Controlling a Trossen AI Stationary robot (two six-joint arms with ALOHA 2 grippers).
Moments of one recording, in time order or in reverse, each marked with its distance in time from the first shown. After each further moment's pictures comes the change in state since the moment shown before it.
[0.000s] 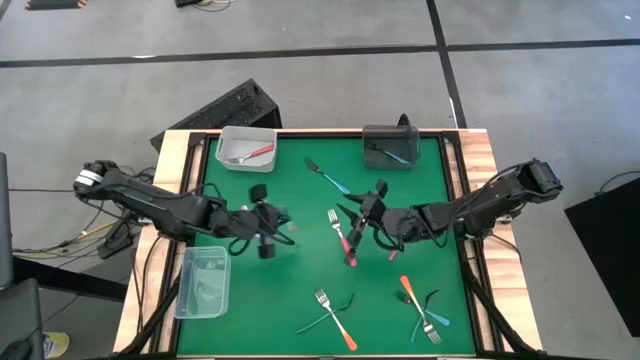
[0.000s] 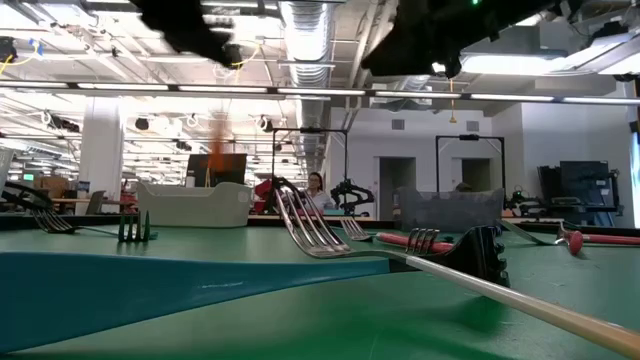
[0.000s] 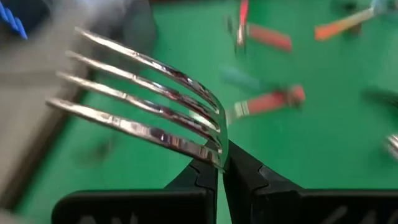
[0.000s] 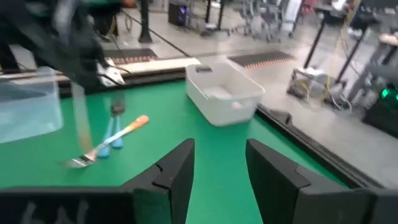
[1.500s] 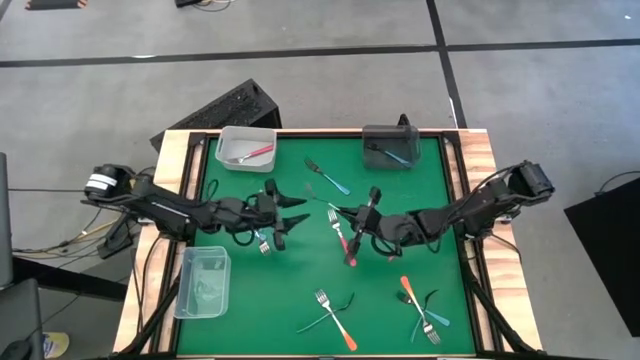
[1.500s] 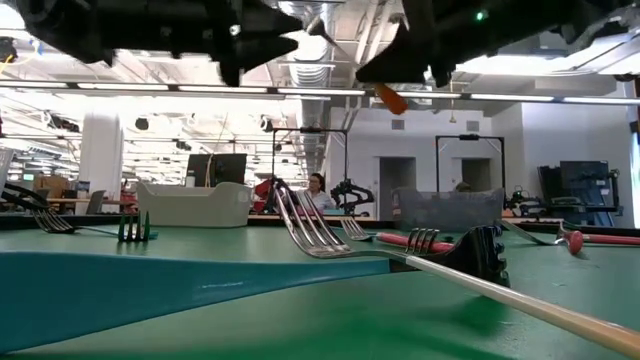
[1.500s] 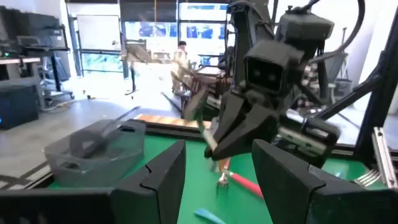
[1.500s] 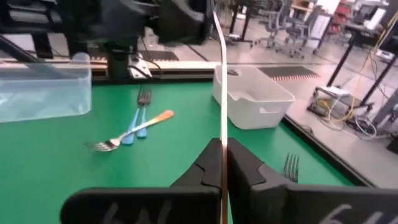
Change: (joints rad) left arm 0.162 0.169 -0.431 1.411 0.166 0.151; right arm 0.020 0.080 -0.066 0.186 -0.071 -0.103
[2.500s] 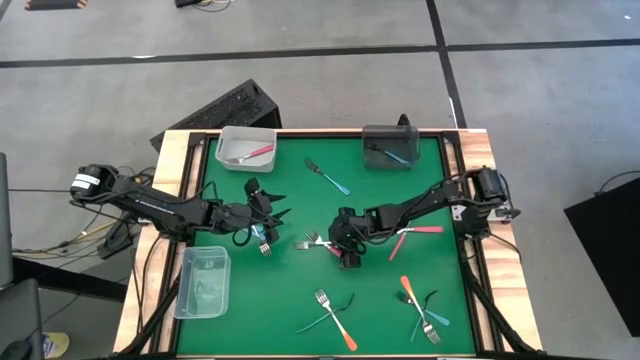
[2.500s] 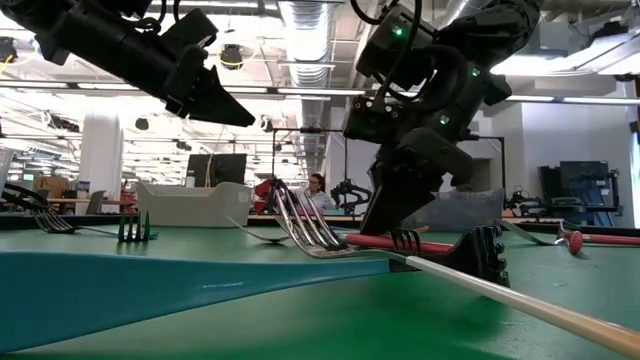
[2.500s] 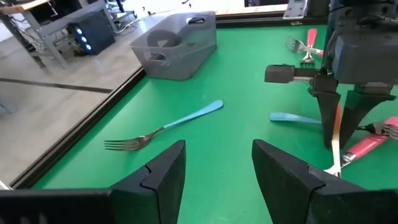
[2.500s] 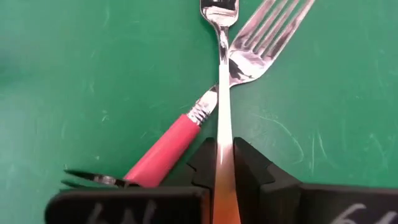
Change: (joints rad) left arm -0.011 -0.186 -0.029 -0.665 -0.257 -0.040; right arm -0.167 0.374 0.264 -0.641 -0.691 0.032
